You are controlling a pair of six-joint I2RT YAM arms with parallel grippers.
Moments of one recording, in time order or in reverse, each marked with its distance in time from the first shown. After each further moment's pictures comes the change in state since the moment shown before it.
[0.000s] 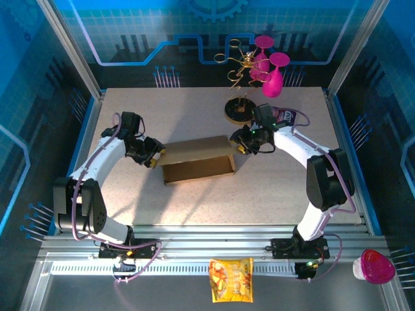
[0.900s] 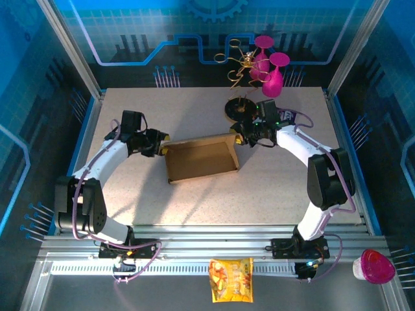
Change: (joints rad) left arm -0.020 0.000 -0.050 0.319 0.122 -0.505; right arm -0.033 0.010 0.011 0.169 -0.099 0.288
